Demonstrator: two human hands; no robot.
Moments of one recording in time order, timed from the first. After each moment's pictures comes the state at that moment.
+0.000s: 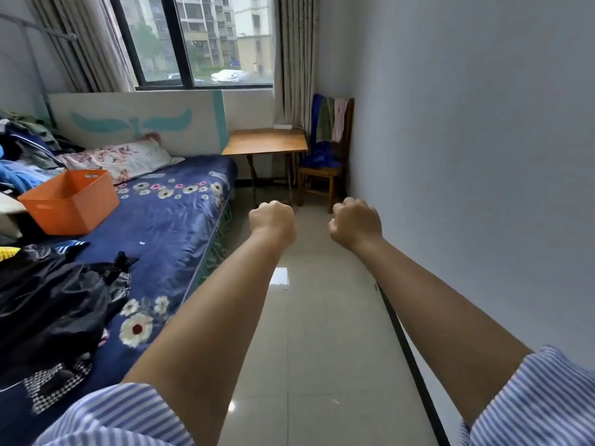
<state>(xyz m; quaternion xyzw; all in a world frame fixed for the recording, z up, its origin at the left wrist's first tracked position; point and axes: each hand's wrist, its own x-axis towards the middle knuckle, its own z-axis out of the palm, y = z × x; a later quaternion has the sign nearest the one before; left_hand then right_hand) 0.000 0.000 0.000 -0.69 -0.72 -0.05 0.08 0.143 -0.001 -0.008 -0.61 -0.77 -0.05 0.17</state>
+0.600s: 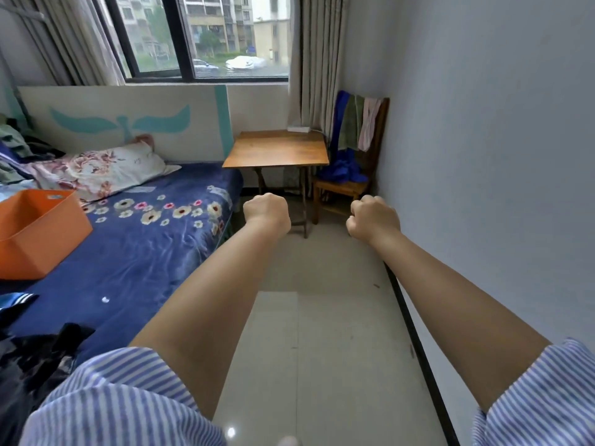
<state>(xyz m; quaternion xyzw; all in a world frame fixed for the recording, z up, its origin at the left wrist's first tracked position) -0.083 0.427 -0.007 -0.66 -0.75 -0.04 0.07 0.094 0.440 -0.020 -0.62 -0.78 -0.03 0.12</state>
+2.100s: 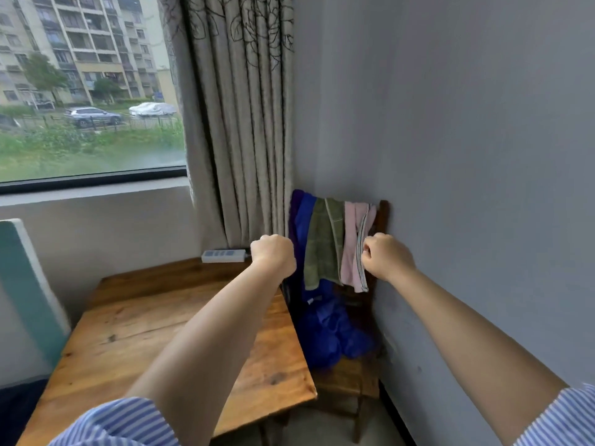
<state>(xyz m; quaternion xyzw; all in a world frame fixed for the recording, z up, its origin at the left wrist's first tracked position) -0.077 1.577 0.028 -0.78 -0.62 -0.01 0.05 0.123 1.550 0.002 -0.73 -0.66 -0.06 0.16</state>
